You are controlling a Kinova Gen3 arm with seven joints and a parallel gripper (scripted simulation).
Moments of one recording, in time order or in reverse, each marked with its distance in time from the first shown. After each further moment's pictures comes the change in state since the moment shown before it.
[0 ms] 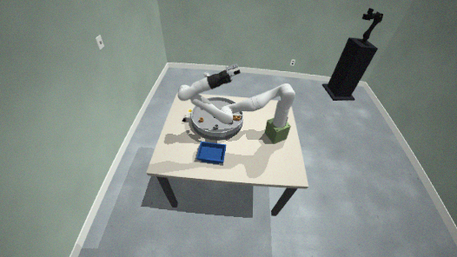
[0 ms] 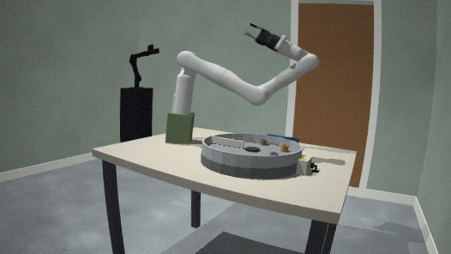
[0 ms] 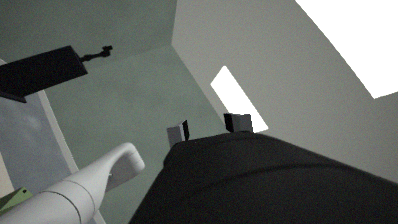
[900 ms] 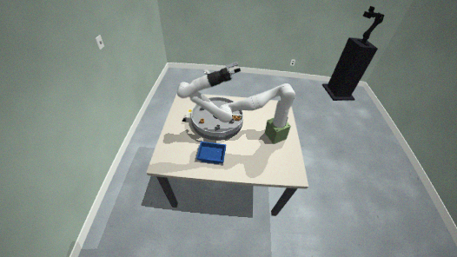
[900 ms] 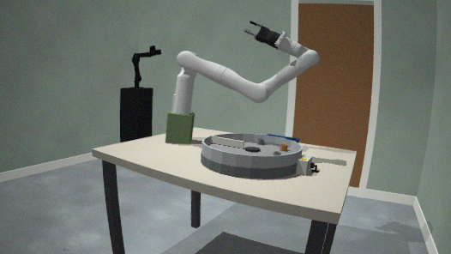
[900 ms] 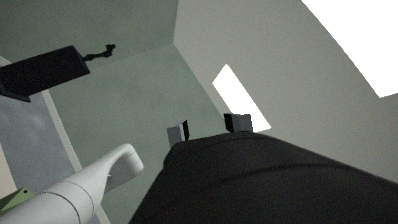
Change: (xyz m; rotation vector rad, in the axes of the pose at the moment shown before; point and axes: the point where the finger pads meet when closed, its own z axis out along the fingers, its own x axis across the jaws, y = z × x) arm 0.010 -0.005 0.006 -0.008 -0.020 0.001
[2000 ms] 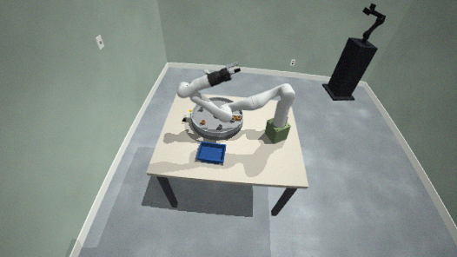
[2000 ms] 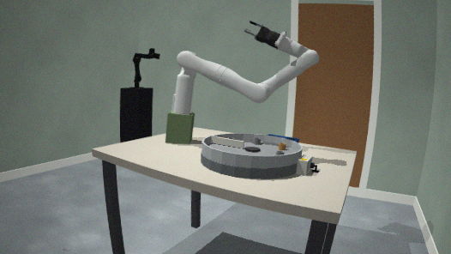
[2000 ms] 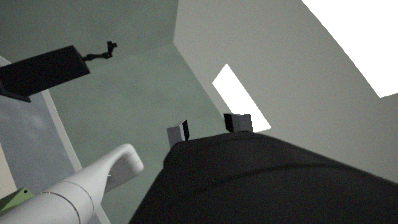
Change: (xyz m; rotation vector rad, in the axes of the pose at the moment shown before) arm 0.000 0.000 0.000 0.000 0.000 0.000
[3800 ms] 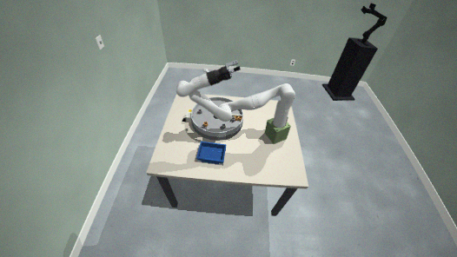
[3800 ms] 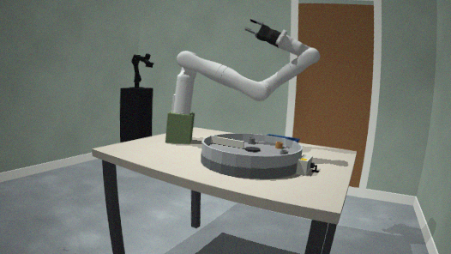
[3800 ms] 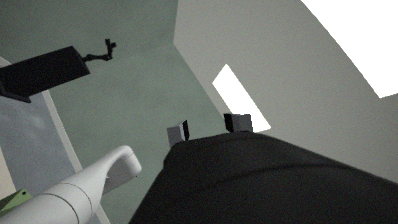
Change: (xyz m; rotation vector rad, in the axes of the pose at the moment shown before) arm 0.008 -0.004 0.001 0.000 -0.002 0.001
